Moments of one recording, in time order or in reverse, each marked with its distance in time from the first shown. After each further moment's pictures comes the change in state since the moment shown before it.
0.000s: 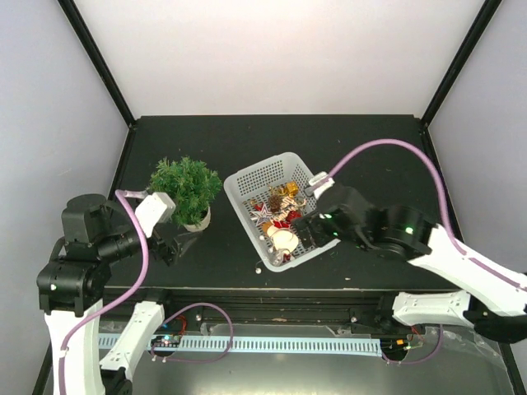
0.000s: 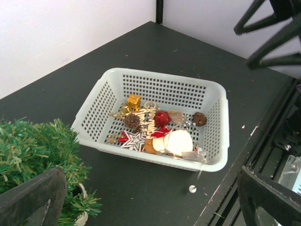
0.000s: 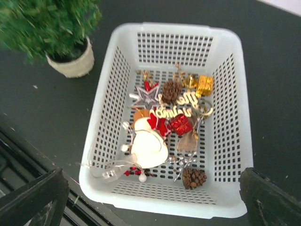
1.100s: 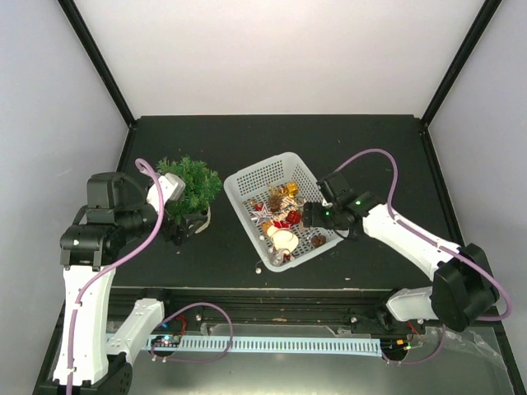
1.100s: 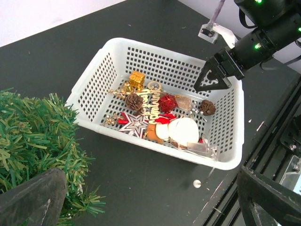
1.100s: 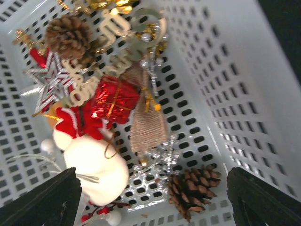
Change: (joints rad) left arm 0.037 0.155 -0.099 0.072 -0.003 -0.023; right arm -0.510 0.281 -0.472 0.452 -0.418 0.204
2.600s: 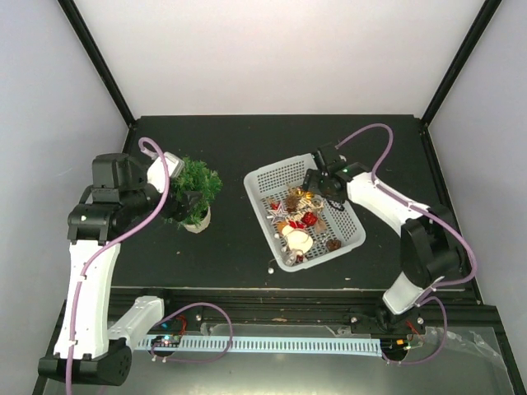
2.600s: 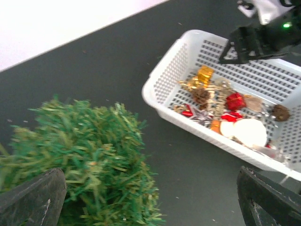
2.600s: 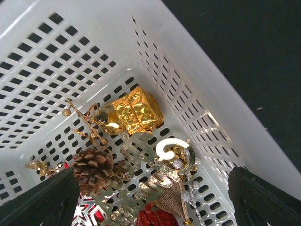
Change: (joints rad) left arm 0.002 0.117 0.023 0.127 -0.157 -0.016; right arm -0.108 0.326 0.282 0.044 0.182 0.145
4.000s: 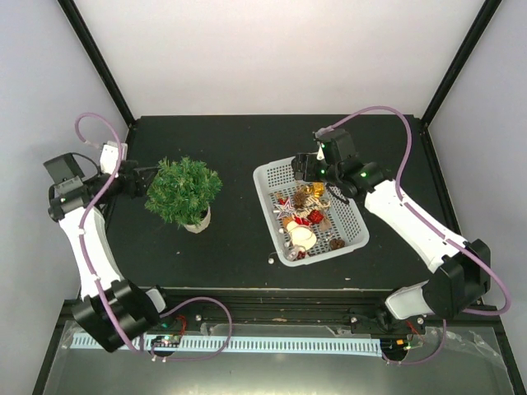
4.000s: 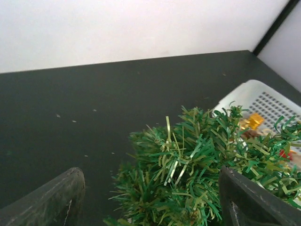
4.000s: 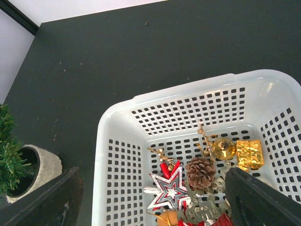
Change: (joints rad) left arm 0.601 0.190 -0.140 0.342 0.422 0.072; right arm 0.060 -0.249 0.068 0.074 -0.104 -0.249
